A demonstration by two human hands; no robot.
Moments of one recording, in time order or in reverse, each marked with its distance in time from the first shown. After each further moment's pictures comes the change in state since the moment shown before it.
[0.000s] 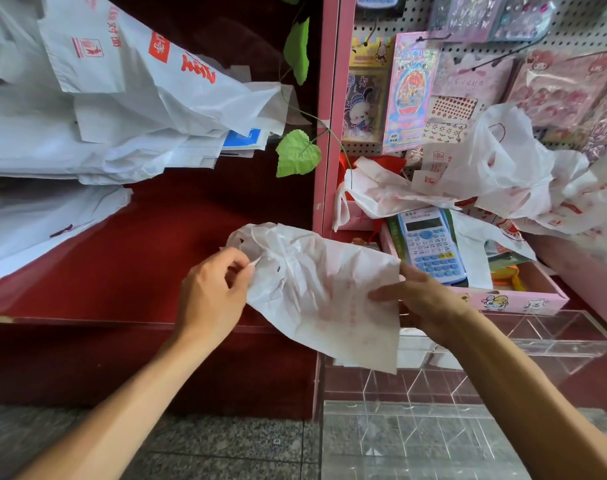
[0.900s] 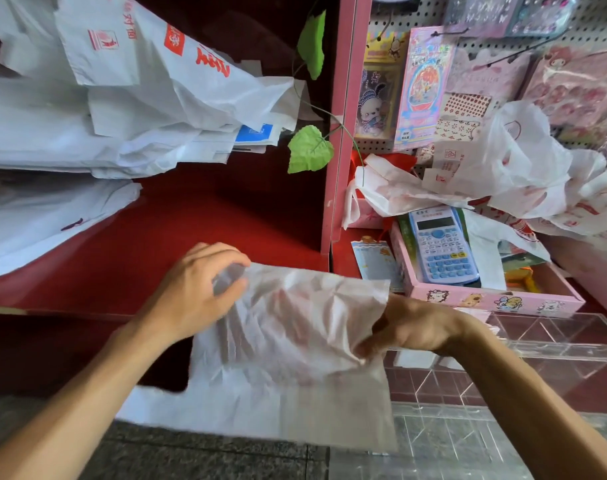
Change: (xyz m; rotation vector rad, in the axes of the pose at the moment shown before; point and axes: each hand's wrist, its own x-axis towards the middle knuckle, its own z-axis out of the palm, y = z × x) left_hand 0.014 -0.027 -0.044 0.112 -0.313 0.279; right_hand -0.021 -0.004 0.024 -0.555 -0.553 -0.115
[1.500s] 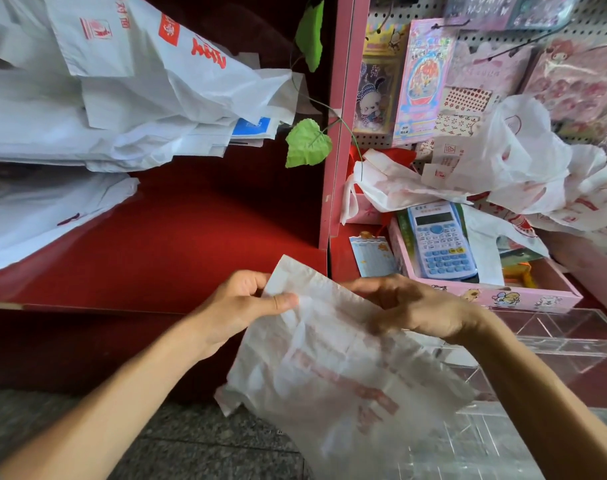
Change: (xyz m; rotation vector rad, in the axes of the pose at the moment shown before) left_hand -0.002 0.054 0.025 -0.893 -0.389 -0.512; right_hand -0.007 -0.005 -0.014 0.035 -0.084 -0.266
